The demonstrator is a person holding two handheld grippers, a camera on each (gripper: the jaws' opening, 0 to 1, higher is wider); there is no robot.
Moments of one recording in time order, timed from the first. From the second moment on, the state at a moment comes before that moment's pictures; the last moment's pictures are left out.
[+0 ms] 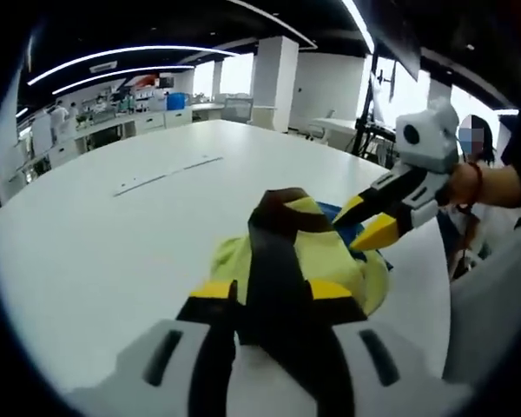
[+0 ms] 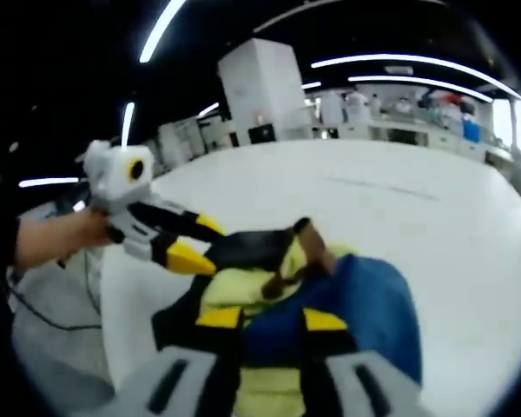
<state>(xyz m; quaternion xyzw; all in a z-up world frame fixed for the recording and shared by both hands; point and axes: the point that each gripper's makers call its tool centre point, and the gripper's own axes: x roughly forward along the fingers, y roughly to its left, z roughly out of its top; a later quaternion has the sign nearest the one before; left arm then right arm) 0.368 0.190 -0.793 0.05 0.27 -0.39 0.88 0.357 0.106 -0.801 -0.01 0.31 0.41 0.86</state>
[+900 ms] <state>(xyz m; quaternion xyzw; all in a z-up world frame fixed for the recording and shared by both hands) 0.367 0.183 -0.795 0.06 0.27 -0.39 0.88 0.361 0.105 -0.807 0.05 0.35 0.34 0.87</state>
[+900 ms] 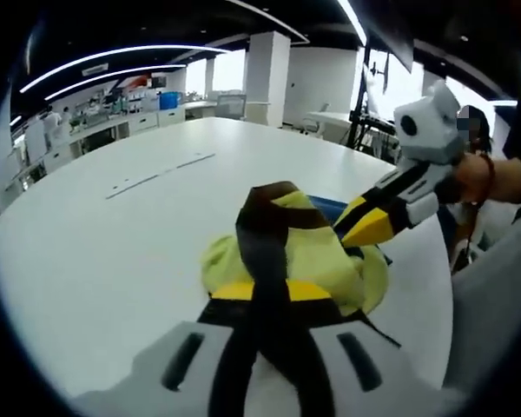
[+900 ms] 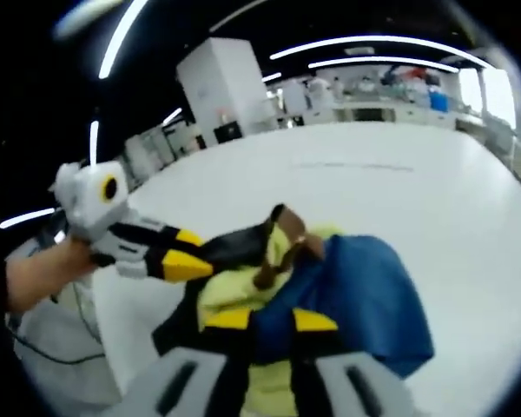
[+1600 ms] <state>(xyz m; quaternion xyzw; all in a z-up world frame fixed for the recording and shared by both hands) 0.358 0.202 -0.773 0.05 0.26 -0.36 0.90 0.371 0.104 -0.777 0.05 0.28 0.36 0.89</state>
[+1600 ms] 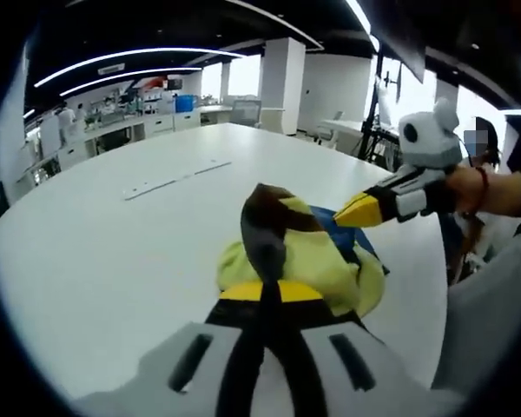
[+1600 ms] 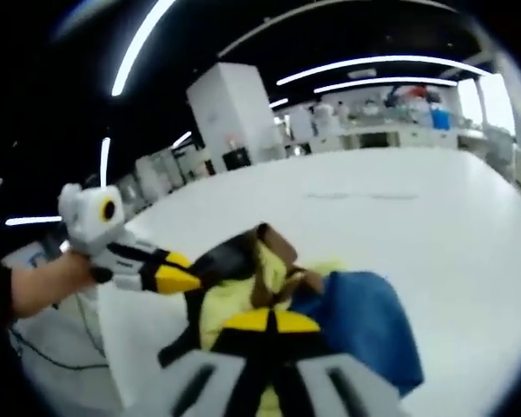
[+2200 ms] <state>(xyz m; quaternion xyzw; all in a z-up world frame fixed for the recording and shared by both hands) 0.355 0.208 -0.768 0.06 0.25 -0.35 0.90 0.360 0.104 -0.804 0.05 0.35 0.33 0.88</state>
